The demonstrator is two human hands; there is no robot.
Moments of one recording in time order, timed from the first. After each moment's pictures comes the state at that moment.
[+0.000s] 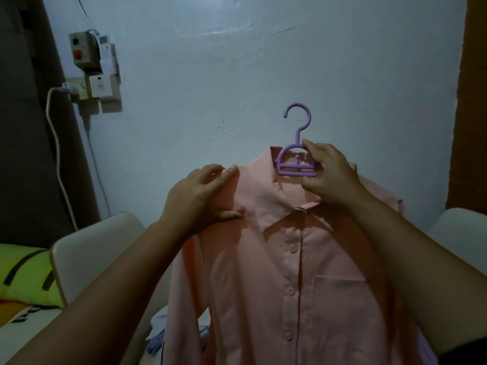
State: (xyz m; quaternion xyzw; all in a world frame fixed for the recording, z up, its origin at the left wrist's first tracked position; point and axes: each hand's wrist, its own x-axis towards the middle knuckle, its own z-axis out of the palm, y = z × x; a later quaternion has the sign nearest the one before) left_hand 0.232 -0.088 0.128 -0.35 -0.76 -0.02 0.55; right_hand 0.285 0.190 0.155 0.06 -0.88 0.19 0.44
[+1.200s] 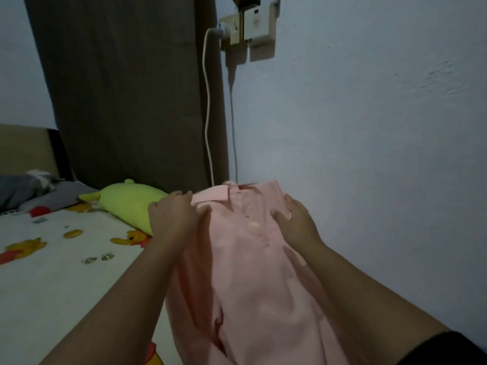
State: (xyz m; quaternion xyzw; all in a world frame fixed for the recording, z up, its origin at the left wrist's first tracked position) left_hand 0.111 -0.424 0.037 0.26 -0.91 -0.04 0.33; right_hand 0.026 -0.201 0.010 0.17 -0.88 0.42 0.14
